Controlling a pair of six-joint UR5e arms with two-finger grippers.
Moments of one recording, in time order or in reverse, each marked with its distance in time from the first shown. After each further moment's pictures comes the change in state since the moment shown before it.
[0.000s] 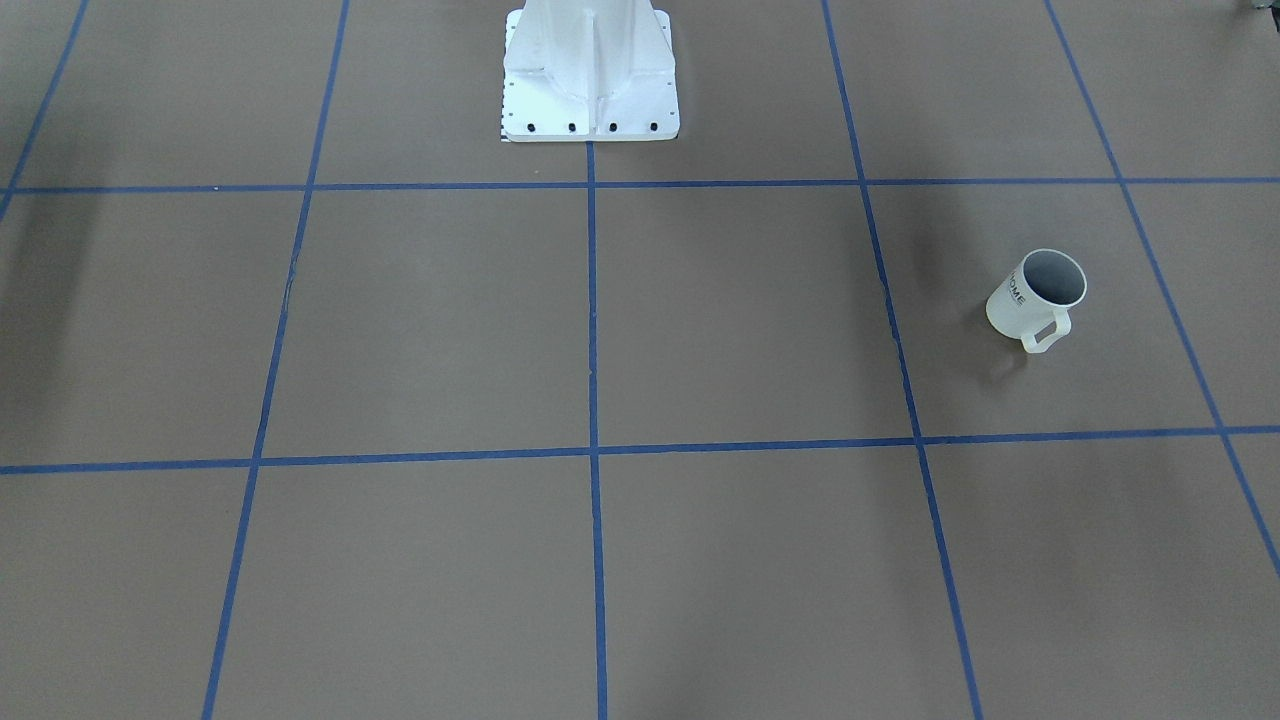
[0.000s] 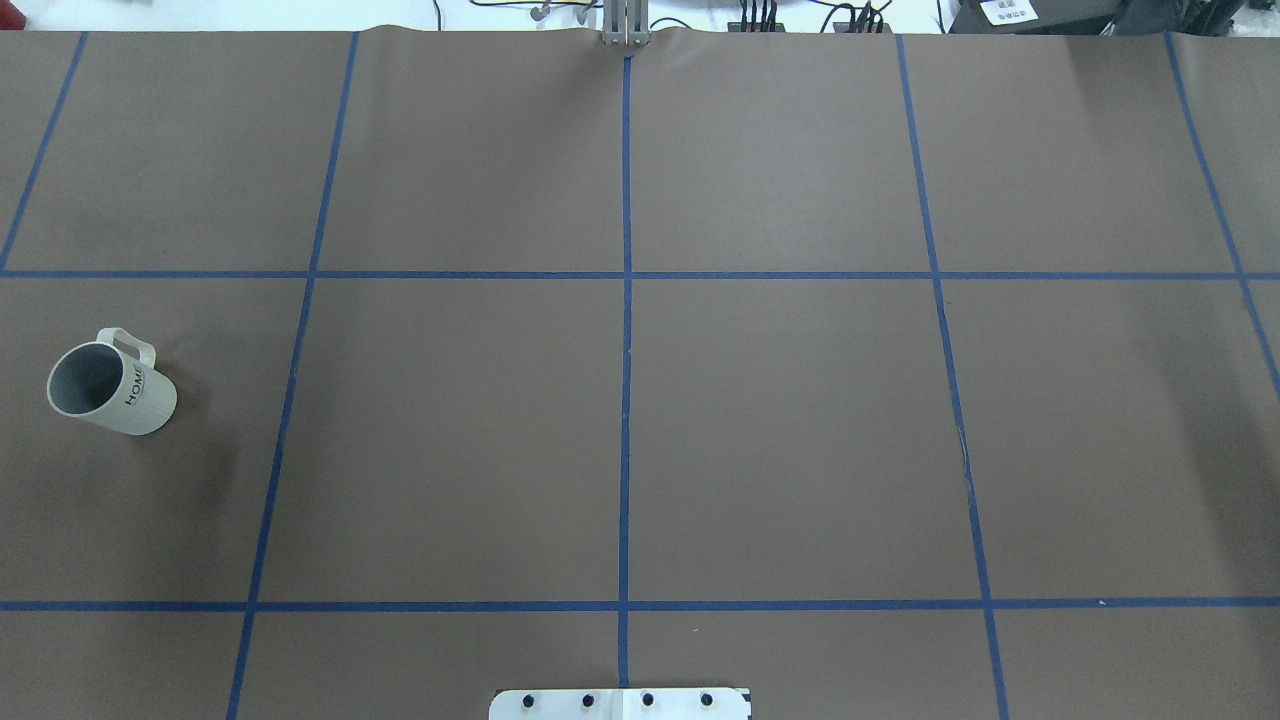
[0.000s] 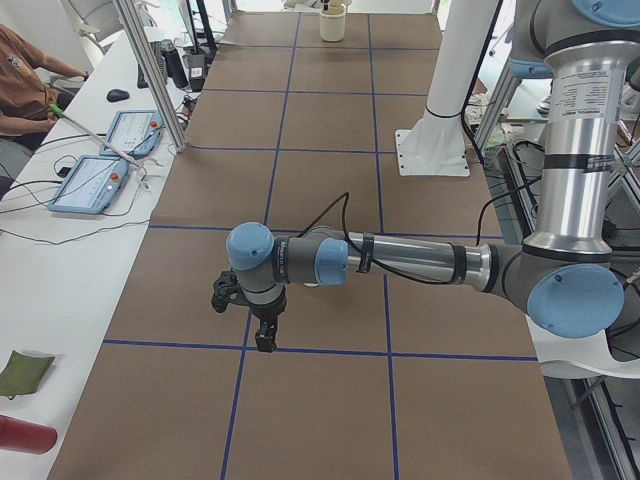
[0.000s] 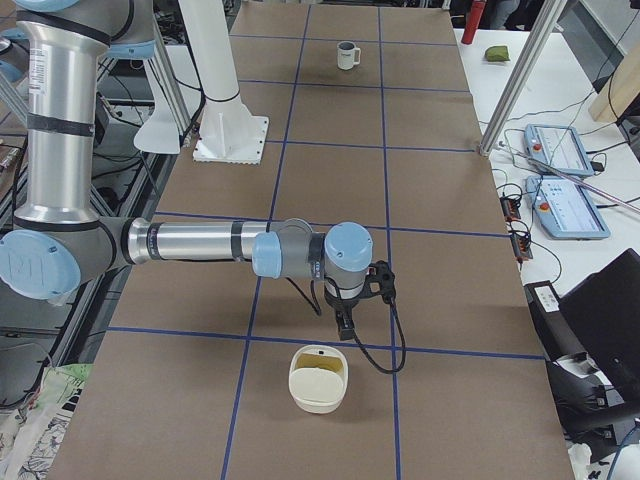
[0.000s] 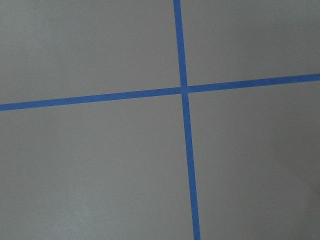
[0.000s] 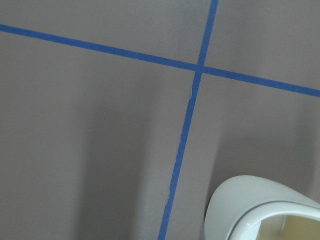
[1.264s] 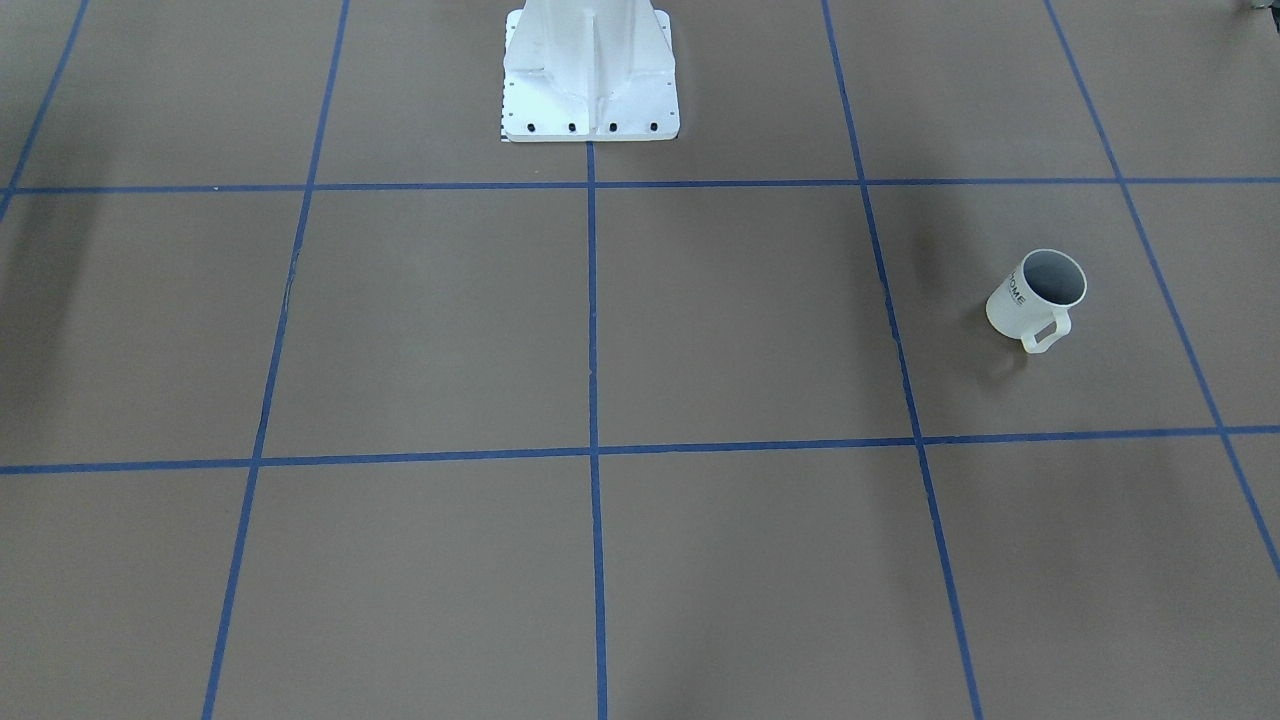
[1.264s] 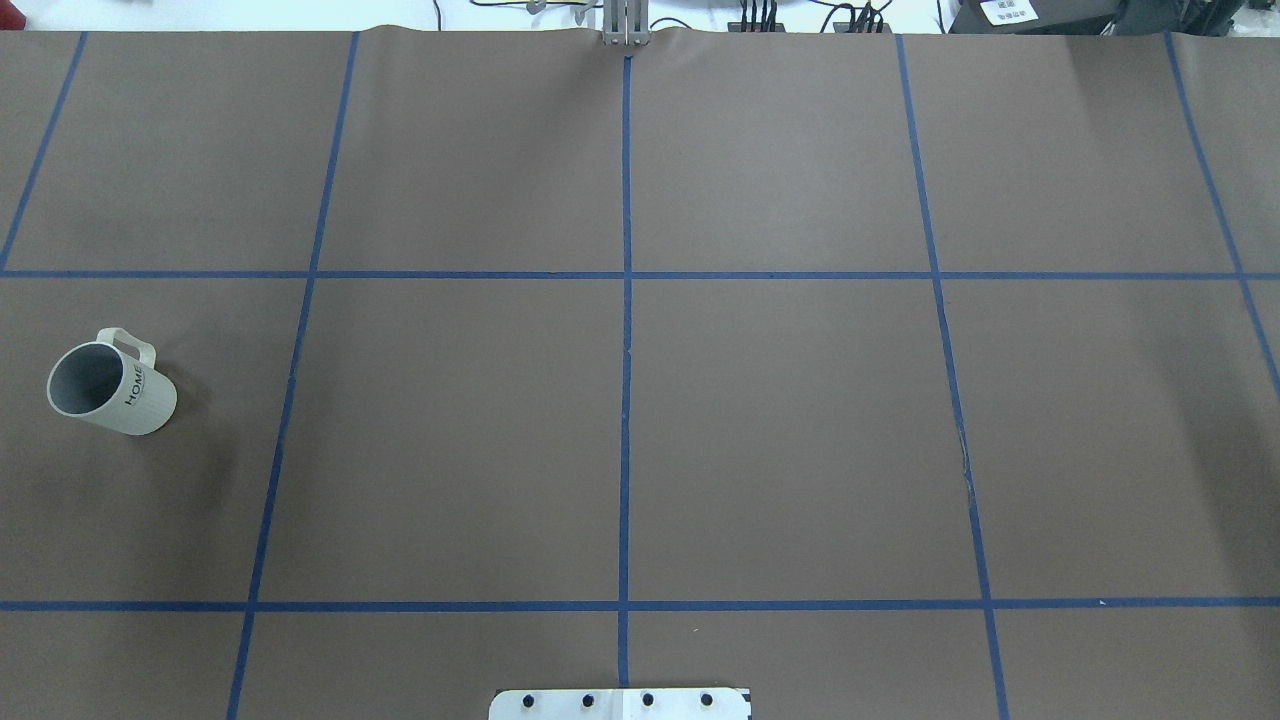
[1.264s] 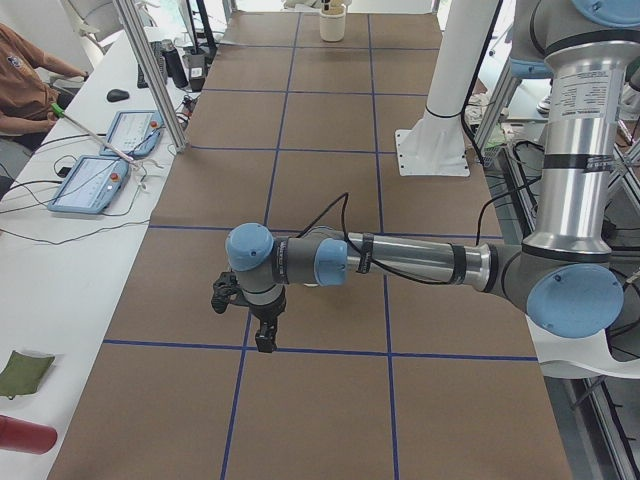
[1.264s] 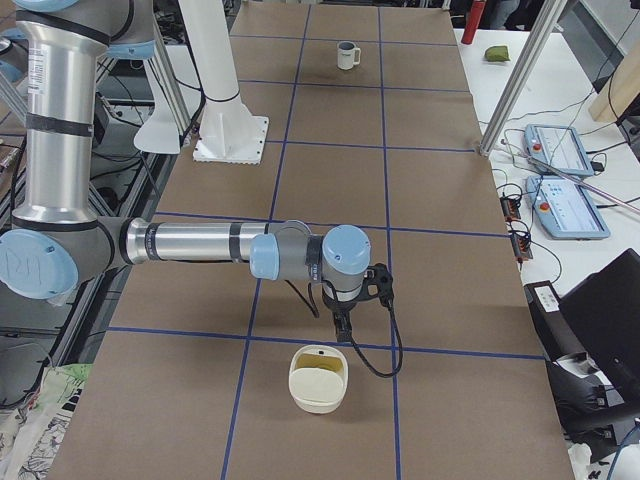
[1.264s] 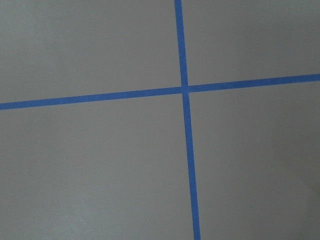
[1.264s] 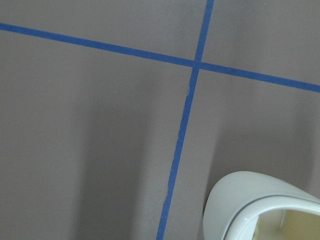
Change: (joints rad) left arm 0.000 -0.002 0.007 0.002 0.000 -0.002; right arm 0.005 -0.005 0.000 0.000 0.000 0.001
